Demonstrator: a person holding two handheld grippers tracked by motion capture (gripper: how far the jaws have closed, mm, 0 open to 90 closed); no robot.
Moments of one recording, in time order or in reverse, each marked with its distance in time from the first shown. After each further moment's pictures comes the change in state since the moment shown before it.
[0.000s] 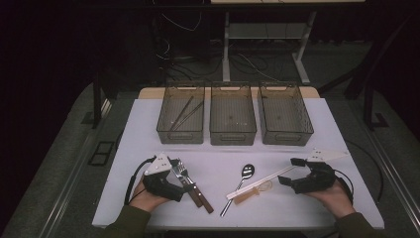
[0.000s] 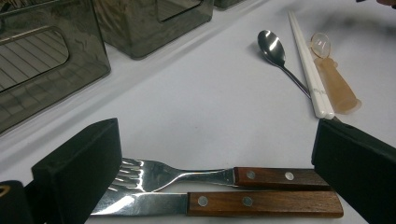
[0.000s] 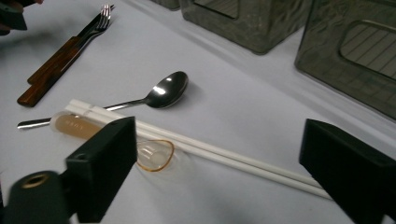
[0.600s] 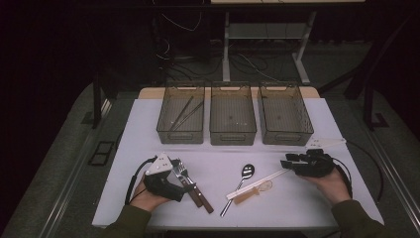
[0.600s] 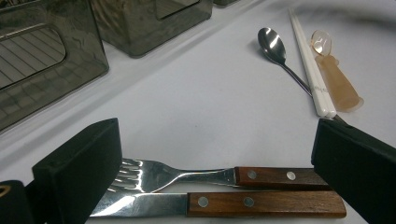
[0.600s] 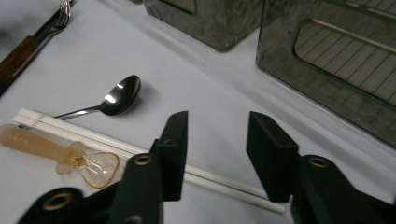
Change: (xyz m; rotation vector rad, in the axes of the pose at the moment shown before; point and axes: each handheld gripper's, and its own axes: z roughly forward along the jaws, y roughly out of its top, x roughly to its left) left arm 0.000 0.000 0.002 0.004 0.000 0.007; right arm -0.031 0.013 0.013 0.069 -0.036 0.024
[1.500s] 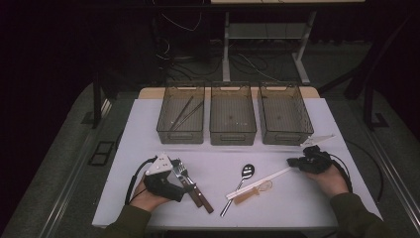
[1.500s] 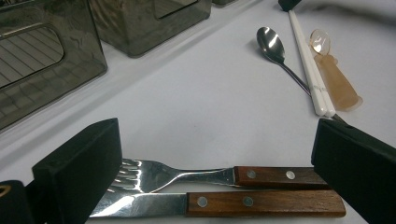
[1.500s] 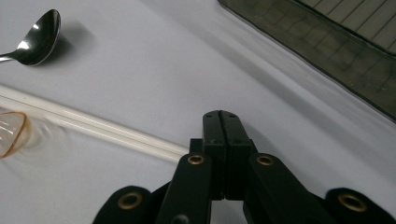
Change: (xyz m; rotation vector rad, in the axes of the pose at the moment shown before) left arm 0.000 0.000 0.001 -0.001 -0.006 -0.003; right arm -0.024 -0.006 0.017 0.187 -0.083 -0.003
